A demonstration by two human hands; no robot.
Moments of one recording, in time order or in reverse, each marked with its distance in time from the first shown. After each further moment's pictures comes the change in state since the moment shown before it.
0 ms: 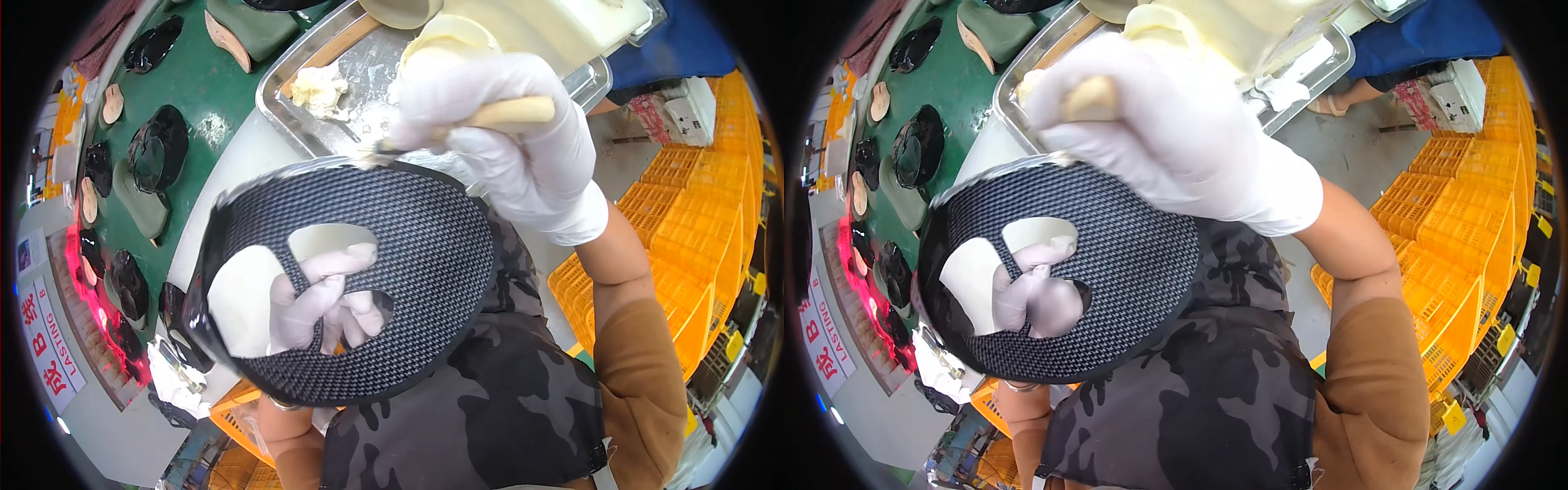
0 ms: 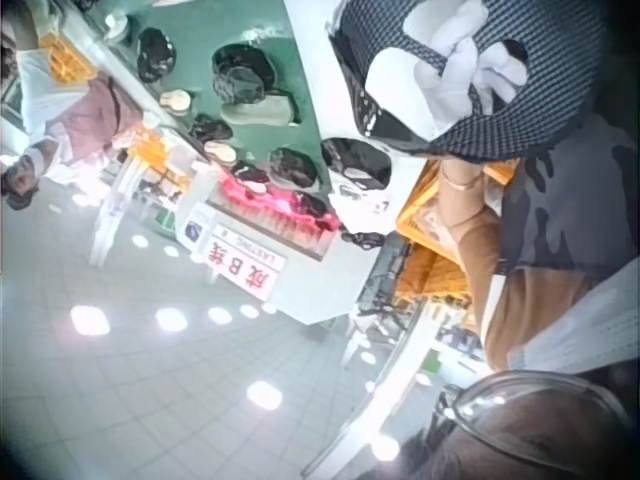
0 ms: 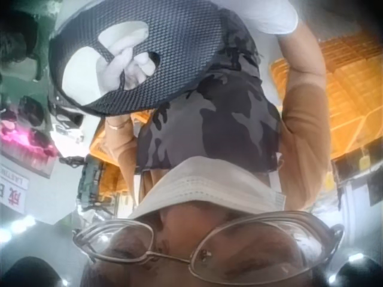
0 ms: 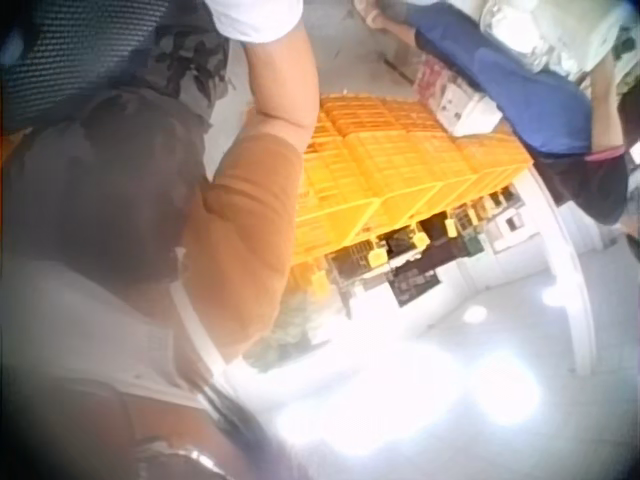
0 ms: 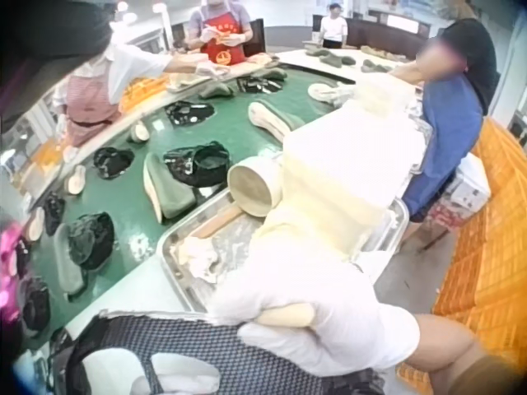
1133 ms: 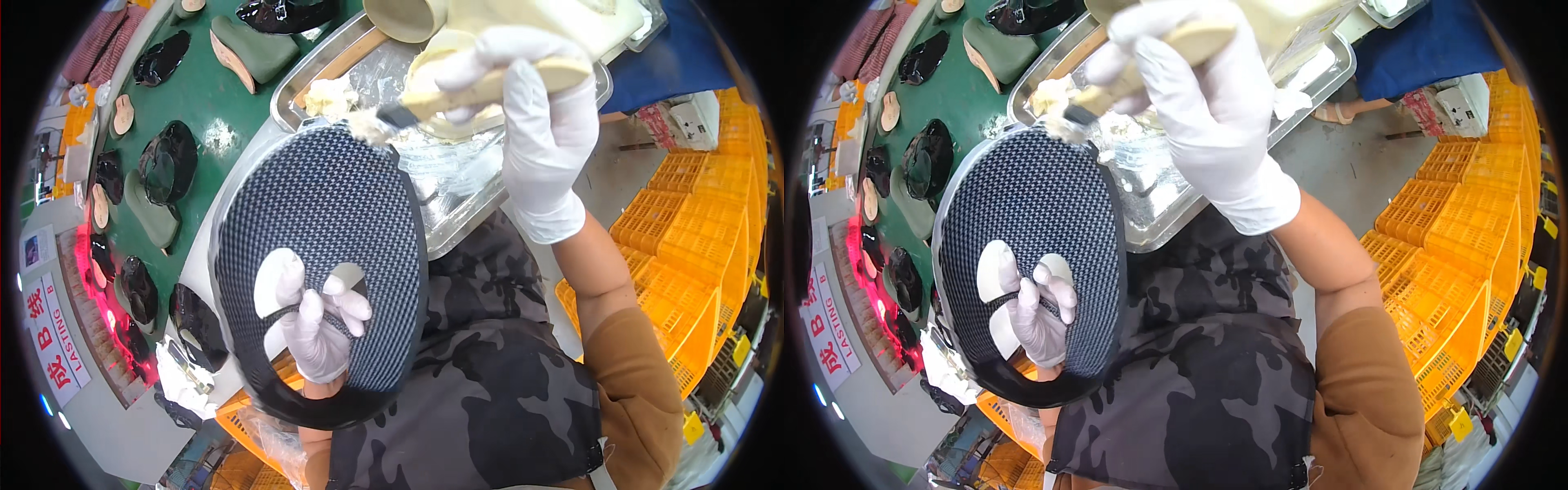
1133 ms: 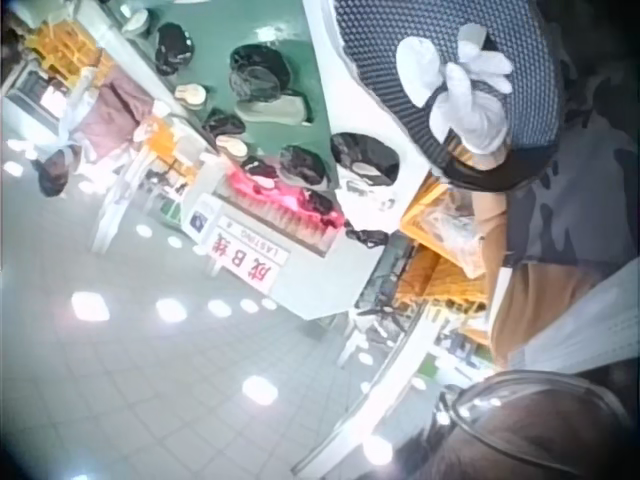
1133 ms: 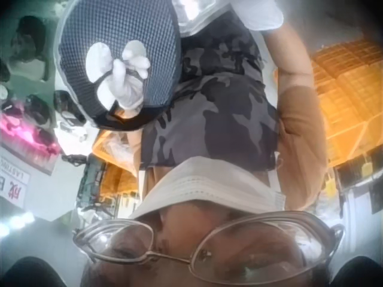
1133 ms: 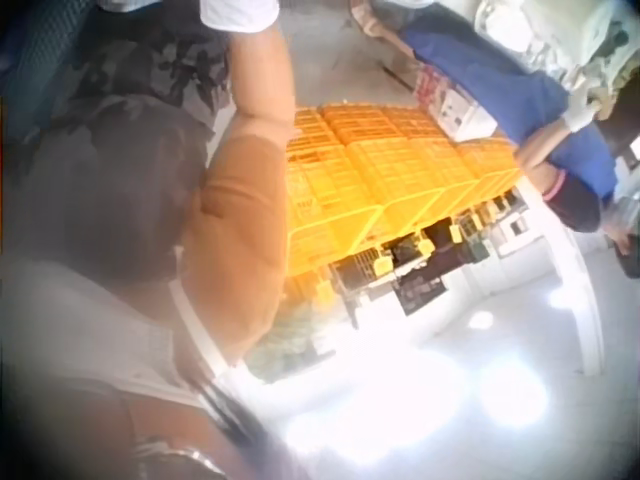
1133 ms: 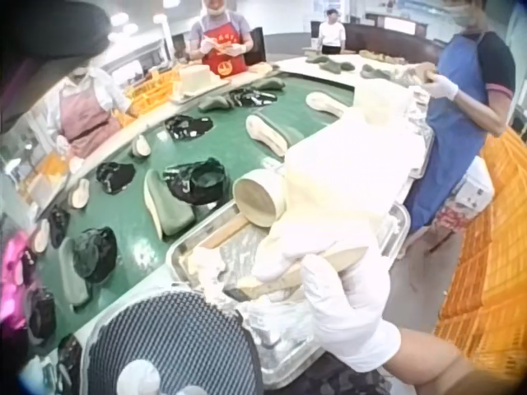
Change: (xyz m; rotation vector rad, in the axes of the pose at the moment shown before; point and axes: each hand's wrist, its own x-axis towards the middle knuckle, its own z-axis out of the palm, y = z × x) left_hand 0.005 -0.060 -0.020 -0.434 -0.051 0.593; right_hand 0.002 0.028 0.010 0.092 0.460 -0.141
